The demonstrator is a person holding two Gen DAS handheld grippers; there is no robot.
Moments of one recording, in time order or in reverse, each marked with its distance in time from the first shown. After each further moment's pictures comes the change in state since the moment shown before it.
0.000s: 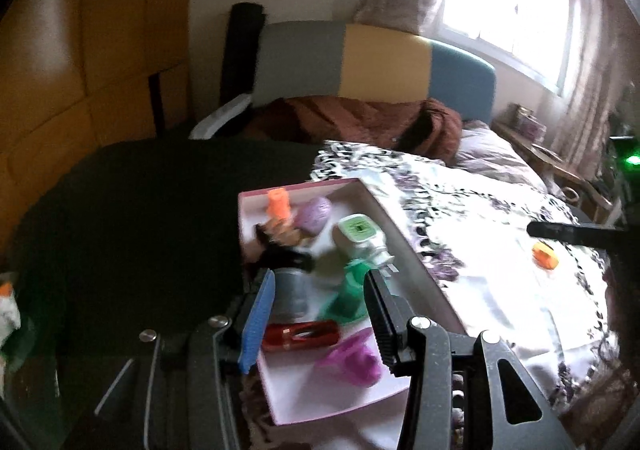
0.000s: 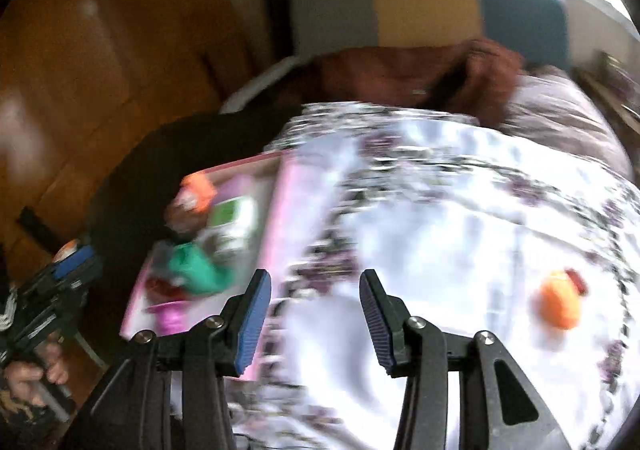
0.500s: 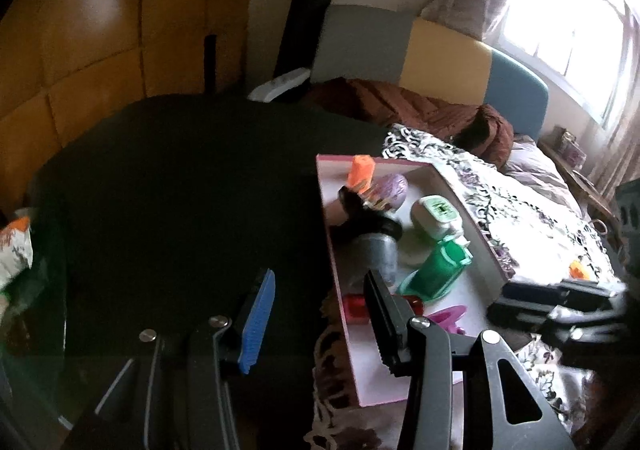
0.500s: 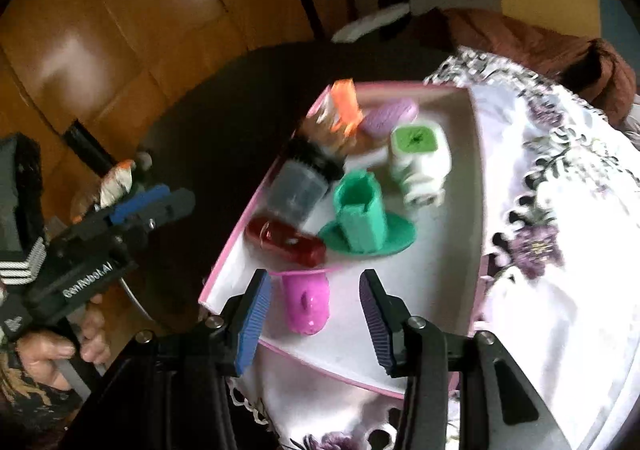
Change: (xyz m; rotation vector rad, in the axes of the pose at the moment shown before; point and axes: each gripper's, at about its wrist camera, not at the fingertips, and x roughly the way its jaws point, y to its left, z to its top) left arm 0.008 0.069 -0.031 -0.173 0.044 0.112; right arm 0.071 0.149 -0.040 -0.221 0.150 0.287
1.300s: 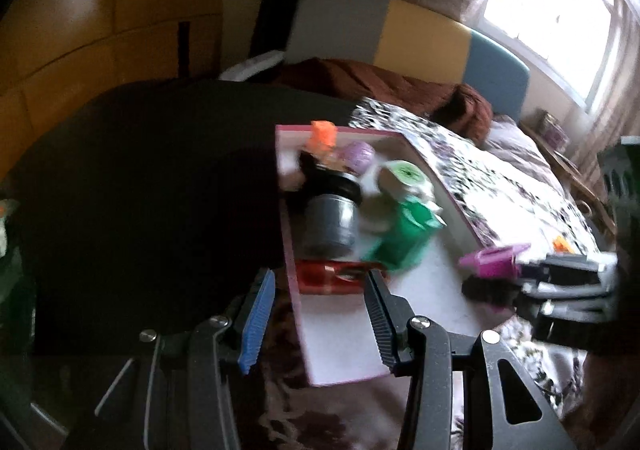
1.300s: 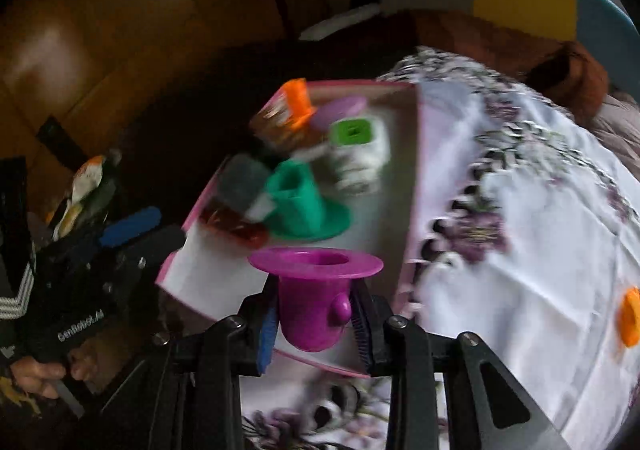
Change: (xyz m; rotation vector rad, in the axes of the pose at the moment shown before) left arm 0.016 -0.017 -0.021 0.006 0.057 -0.059; right arm 0.007 -0.006 -0.008 -0.040 0.070 -0.097
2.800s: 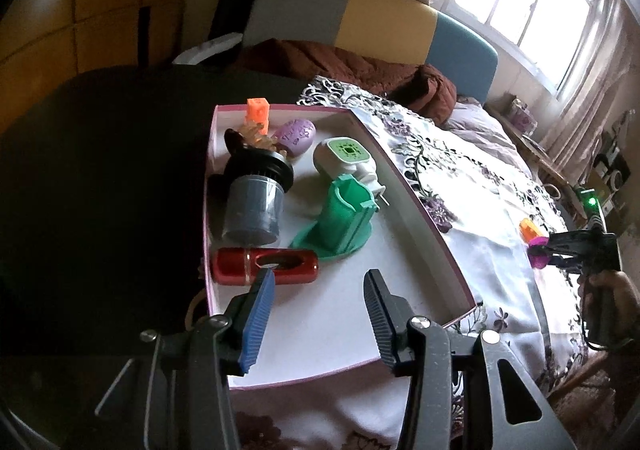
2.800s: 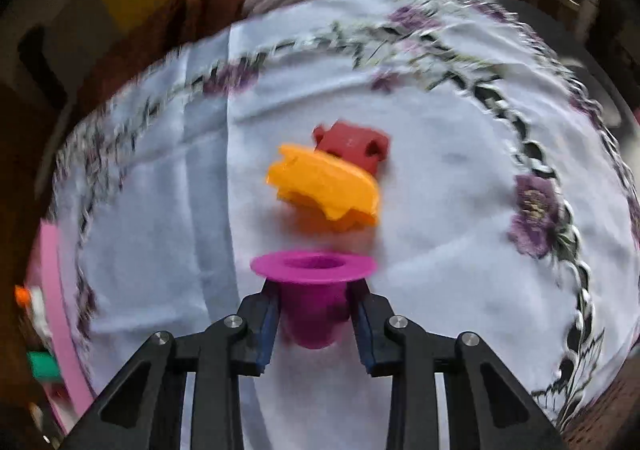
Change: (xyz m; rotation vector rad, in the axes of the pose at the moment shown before) left arm 0.016 -0.040 -0.003 0.044 0.076 -0.151; right arm -0.077 -0.299 -0.103 0.861 0.023 -0.453
